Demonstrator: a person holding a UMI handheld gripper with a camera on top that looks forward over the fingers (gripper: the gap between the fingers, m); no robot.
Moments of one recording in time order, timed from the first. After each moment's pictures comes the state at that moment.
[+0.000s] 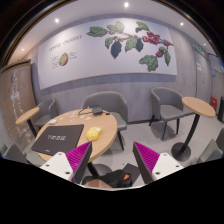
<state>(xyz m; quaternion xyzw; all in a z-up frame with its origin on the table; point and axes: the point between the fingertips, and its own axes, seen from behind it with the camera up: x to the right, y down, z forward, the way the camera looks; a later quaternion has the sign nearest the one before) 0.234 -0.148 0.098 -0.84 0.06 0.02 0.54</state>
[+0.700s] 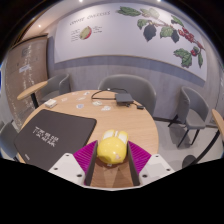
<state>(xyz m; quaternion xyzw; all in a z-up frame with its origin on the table) 0.143 0.054 -0.016 -0.88 -0.08 0.03 0.47</state>
